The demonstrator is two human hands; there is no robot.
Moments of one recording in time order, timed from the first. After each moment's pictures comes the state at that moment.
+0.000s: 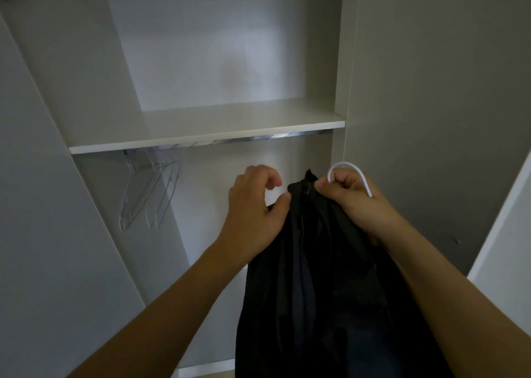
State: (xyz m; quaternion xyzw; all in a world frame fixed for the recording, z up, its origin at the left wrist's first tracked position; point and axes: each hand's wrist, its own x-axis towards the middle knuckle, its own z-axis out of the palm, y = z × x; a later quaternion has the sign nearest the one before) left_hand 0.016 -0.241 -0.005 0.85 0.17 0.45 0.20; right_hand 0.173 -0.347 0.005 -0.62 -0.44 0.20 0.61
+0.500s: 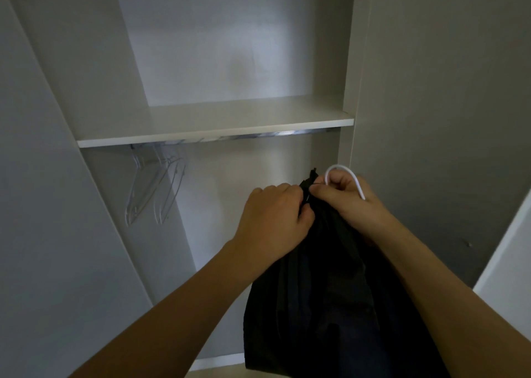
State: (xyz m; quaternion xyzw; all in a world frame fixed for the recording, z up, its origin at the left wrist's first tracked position) left_hand 0.028 -0.248 -0.007 0.92 0.20 0.32 -0.02; right_hand 0.161 -0.334 0.002 -0.63 -0.46 0.18 0.60
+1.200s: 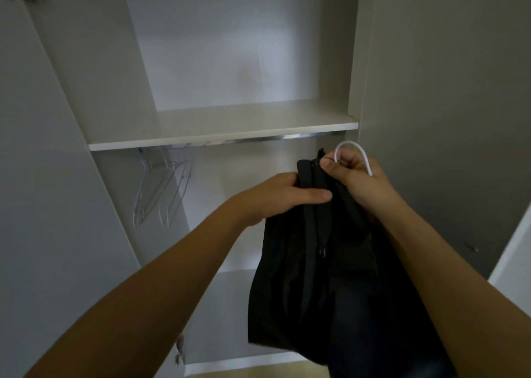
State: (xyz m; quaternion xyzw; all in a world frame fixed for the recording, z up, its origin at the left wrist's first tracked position) left_hand 0.042 -0.221 0.036 0.85 0.19 0.10 0.48; right_hand 0.179 -0.321 0.026 -0.58 -0.47 0.14 0.65
